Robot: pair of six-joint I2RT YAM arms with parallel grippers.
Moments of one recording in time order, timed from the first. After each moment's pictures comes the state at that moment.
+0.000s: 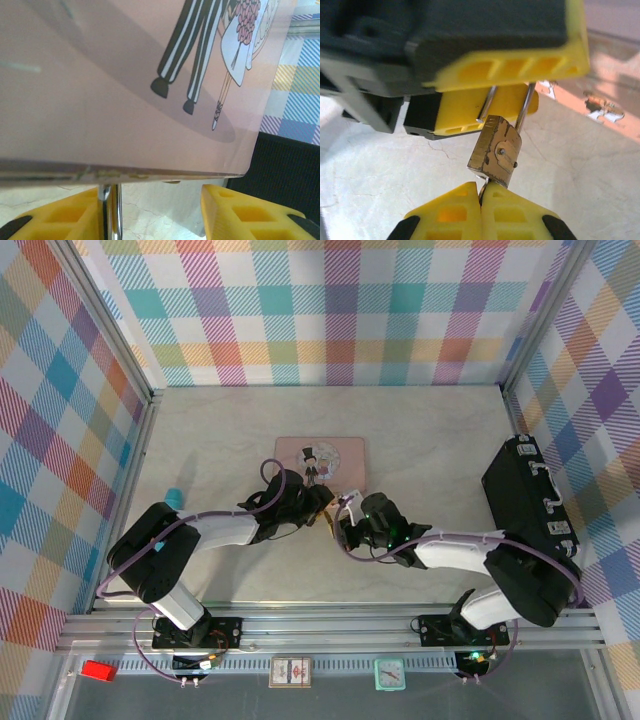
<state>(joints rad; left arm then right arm) -0.70 1.61 0.72 0.27 0.20 -1.36 0.82 1.43 0.51 0.31 -0.21 0.38</state>
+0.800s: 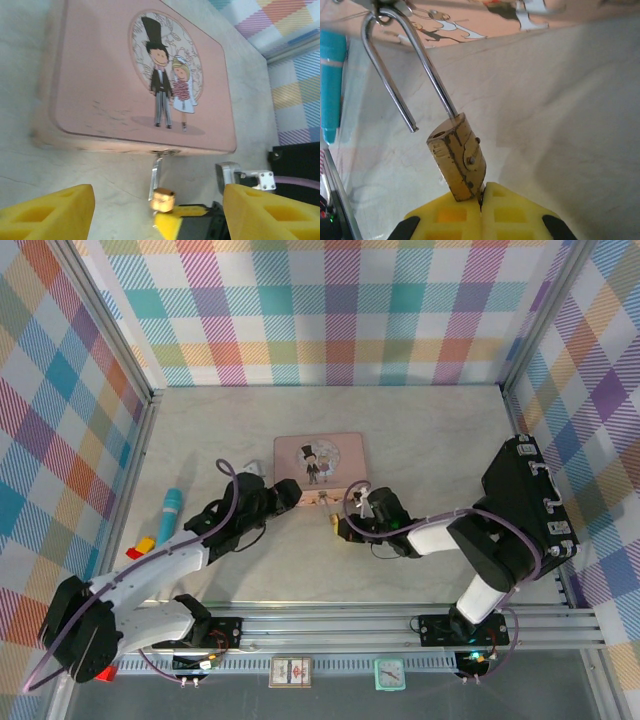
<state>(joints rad) -0.63 1.08 0.64 -0.12 -0.08 -0.92 0.66 1.67 0.51 0.47 -0.40 0.78</state>
